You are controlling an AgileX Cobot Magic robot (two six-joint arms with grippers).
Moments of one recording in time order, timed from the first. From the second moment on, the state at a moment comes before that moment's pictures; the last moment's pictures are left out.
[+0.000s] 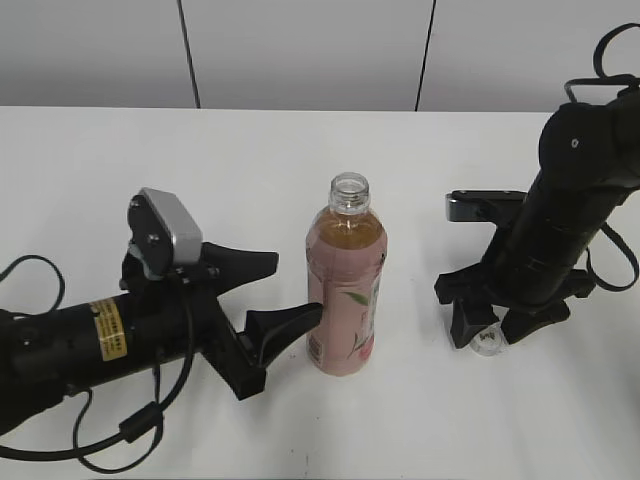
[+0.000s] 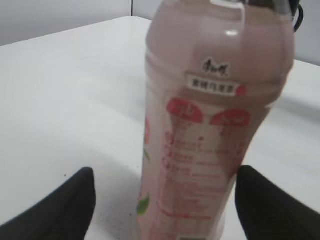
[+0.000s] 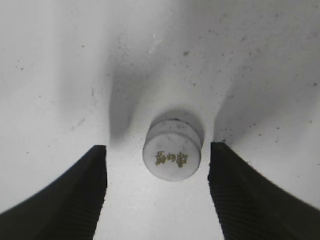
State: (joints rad) left arm -0.53 1.97 -0.46 0.57 -1.21 -0.19; right arm 0.32 1.93 -1.00 0.25 0.70 -0.09
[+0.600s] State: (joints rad) left arm -0.44 1.67 -0.39 0.62 -0.92 -0.07; right arm 0.32 1.93 -1.00 0.28 0.70 -0.09
